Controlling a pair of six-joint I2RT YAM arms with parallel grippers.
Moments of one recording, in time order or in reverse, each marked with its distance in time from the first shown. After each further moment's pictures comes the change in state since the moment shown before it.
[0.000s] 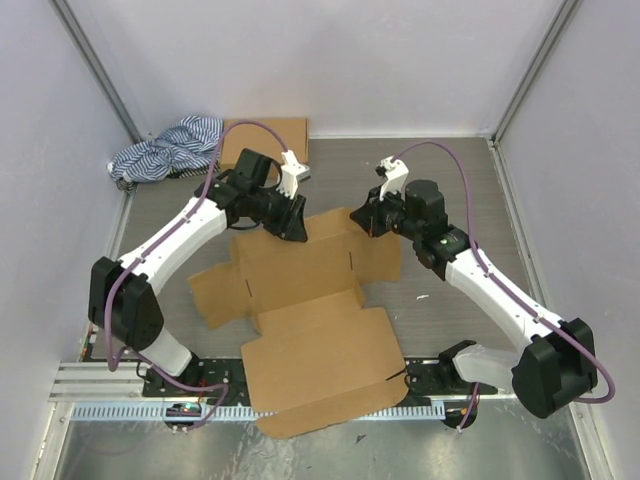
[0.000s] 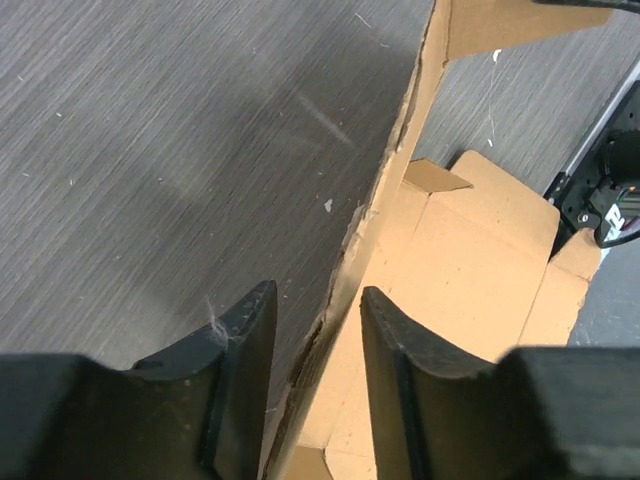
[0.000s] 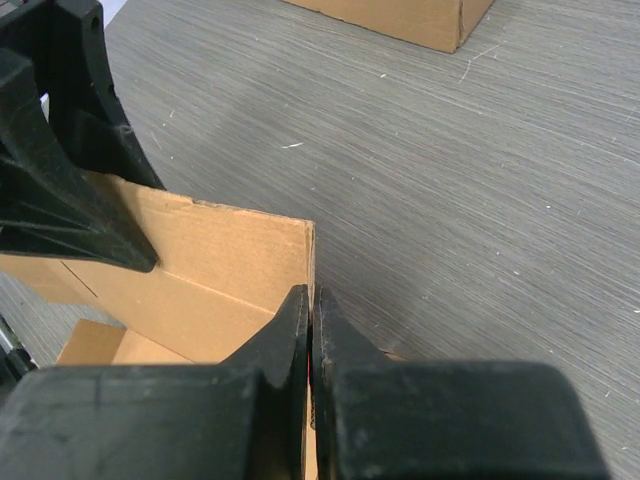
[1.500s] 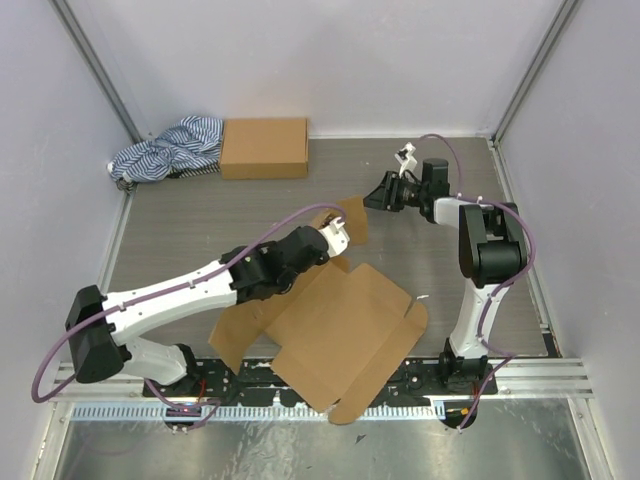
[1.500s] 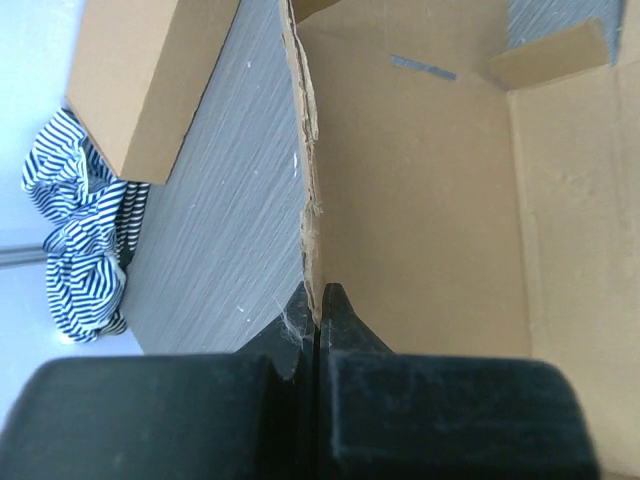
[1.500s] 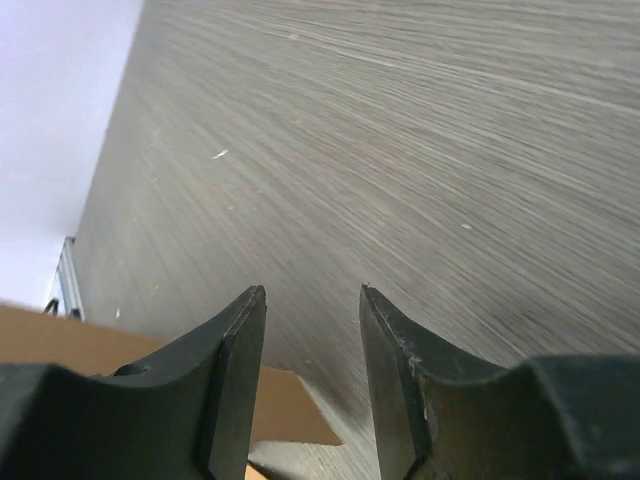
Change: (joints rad) left arm -0.577 -0.235 -0.230 0.105 -1.138 0.270; right arm -0.394 0.820 0.268 0.292 -0.581 0.159
